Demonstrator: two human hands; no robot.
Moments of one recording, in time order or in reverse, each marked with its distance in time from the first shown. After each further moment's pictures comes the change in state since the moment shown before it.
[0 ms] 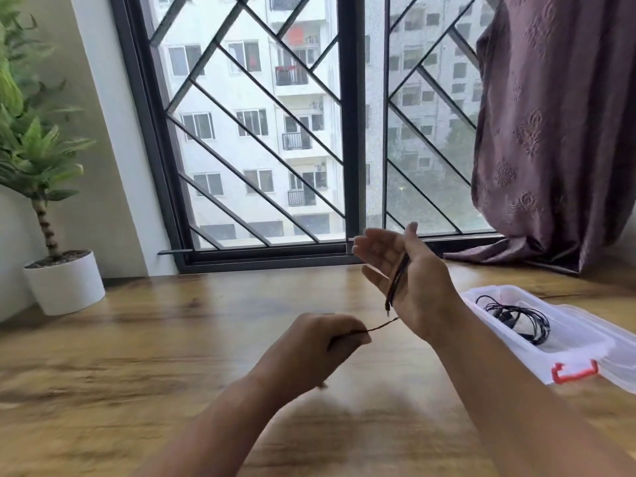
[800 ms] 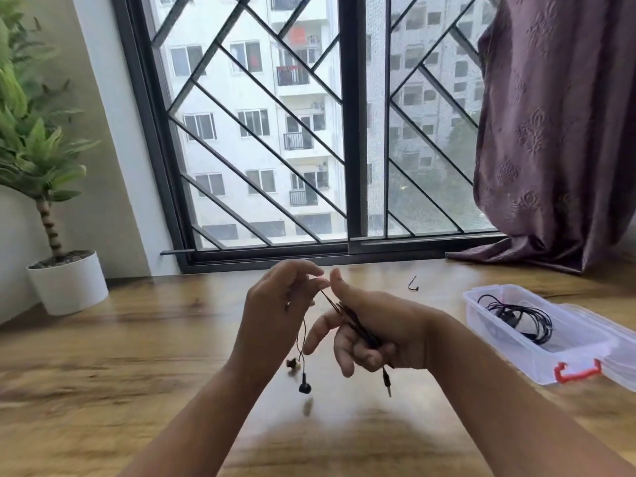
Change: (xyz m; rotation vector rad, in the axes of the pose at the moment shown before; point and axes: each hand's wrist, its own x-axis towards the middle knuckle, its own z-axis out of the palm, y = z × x) left_hand 0.005 0.005 -0.034 -0.134 0.575 0.040; right_hand -0.023 0.011 0.020 -0.506 -0.627 0.664
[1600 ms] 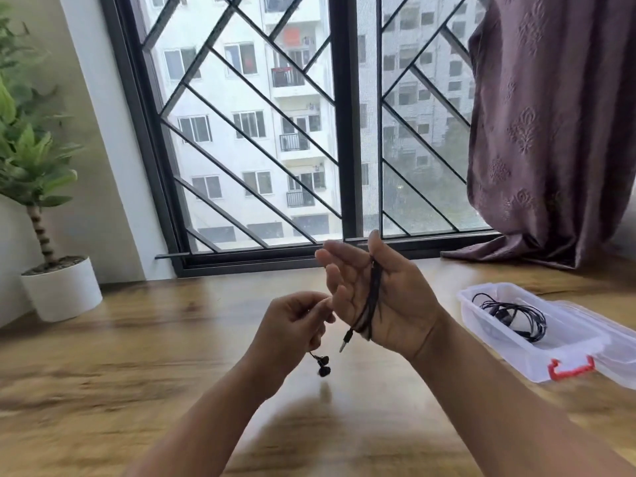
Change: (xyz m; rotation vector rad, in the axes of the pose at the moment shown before) left_hand -0.013 -0.005 0.019 -0.420 -0.299 -0.478; right_hand -0.005 -0.008 0.000 0.779 -0.116 -0.560
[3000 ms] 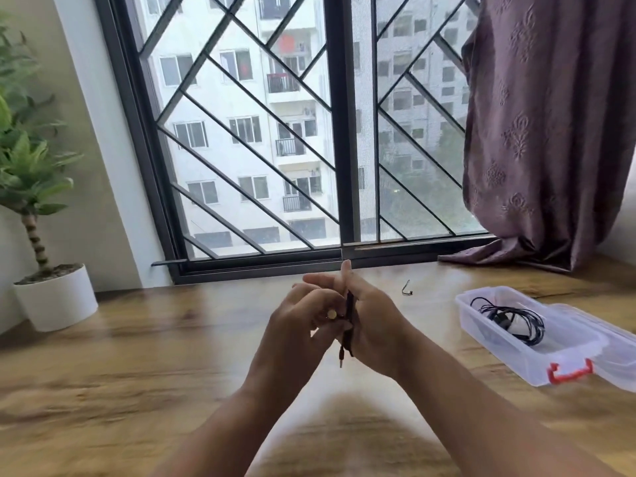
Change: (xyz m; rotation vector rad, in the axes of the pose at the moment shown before) left_hand -0.004 0.011 0.007 0.653 0.137 0.419; right_hand 0.021 0.034 -0.030 -0.373 0.415 -0.068
